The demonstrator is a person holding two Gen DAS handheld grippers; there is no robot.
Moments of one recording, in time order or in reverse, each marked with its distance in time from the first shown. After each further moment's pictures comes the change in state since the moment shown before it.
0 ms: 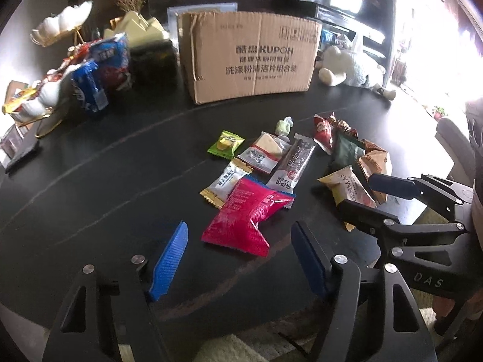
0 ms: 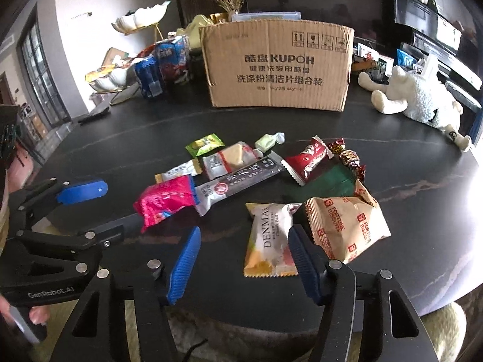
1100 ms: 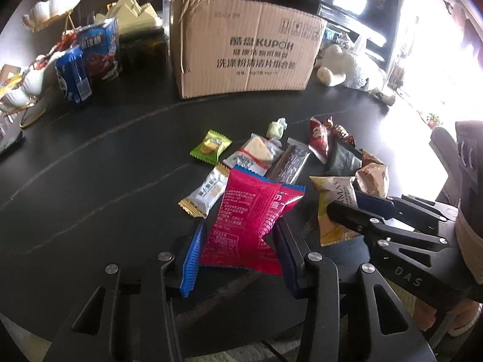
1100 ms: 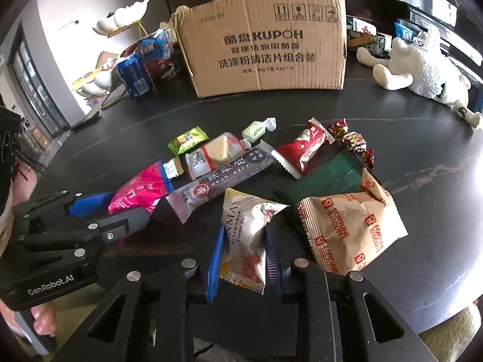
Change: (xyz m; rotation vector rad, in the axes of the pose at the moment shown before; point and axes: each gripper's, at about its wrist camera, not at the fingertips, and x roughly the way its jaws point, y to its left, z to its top) left arm 0.015 -0.004 0.018 -0.046 0.034 -0.045; right arm 0.018 -0.021 0.008 0.086 0.030 0.041
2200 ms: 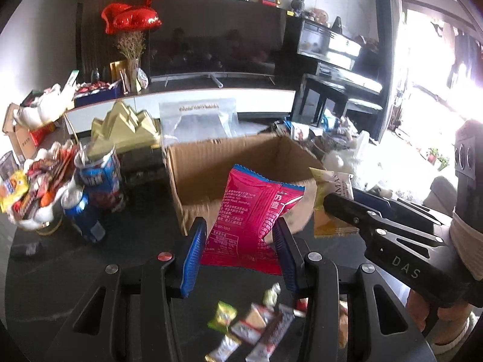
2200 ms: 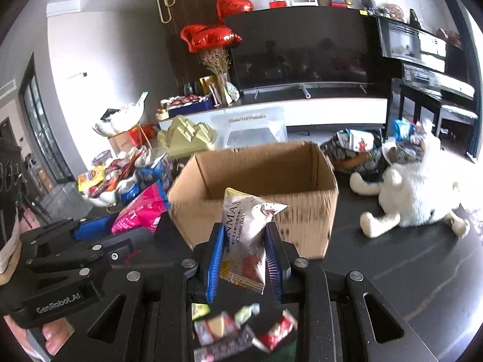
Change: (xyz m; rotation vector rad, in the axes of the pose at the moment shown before) left arm -0.059 -0.001 0.194 0.019 -0.253 0.022; right arm -0.062 -0.018 0.194 0.000 -0.296 0.013
